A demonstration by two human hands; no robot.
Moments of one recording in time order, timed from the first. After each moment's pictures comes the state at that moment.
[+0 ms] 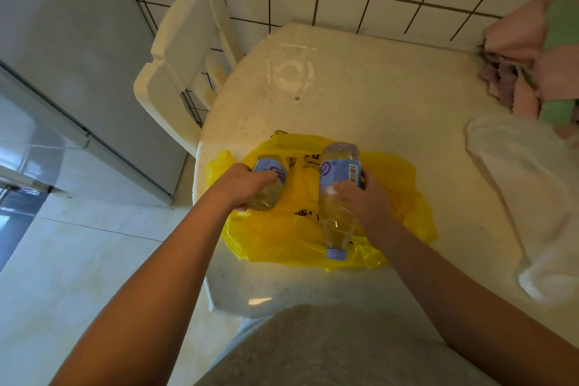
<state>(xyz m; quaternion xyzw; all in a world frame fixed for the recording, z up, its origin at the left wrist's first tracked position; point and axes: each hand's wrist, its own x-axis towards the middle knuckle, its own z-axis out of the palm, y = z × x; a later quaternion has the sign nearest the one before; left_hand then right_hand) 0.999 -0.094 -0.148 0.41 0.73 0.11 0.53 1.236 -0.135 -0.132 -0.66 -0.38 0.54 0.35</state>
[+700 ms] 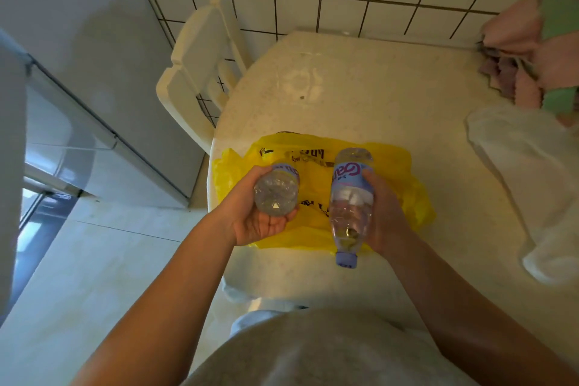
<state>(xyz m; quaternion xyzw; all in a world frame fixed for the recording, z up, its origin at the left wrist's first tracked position) 1.017 -0.181 -0.103 0.06 0.48 0.25 0.84 1.248 -0.187 -0.117 -0.52 -0.12 0.74 0.41</state>
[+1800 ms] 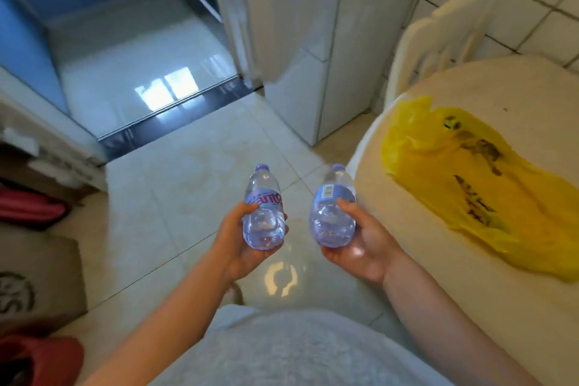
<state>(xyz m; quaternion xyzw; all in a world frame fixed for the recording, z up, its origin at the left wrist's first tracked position) 0.966 -0.586 -0.132 -0.14 0.40 0.68 0.60 1.117 -0.423 -0.106 -0.40 -0.21 0.89 -0.02</state>
